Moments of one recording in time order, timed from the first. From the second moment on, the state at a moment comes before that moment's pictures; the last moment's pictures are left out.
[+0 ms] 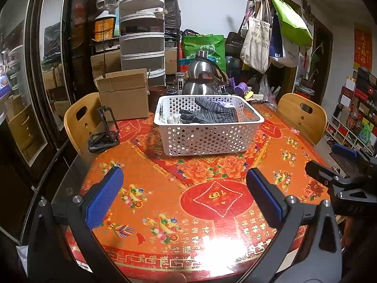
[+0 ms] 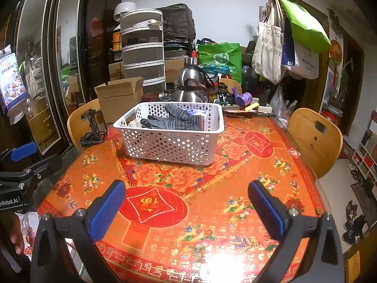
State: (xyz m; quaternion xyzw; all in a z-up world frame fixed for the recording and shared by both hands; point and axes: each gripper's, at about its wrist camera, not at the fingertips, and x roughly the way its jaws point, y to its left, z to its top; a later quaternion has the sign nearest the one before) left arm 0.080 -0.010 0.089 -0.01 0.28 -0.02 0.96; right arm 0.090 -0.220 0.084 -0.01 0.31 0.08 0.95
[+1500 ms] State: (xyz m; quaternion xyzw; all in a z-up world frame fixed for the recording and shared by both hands) left arm 0.080 -0.012 0.084 -0.01 0.29 -0.03 0.96; right arm 0.086 -0.223 0.086 -0.01 0.31 0.08 0.95
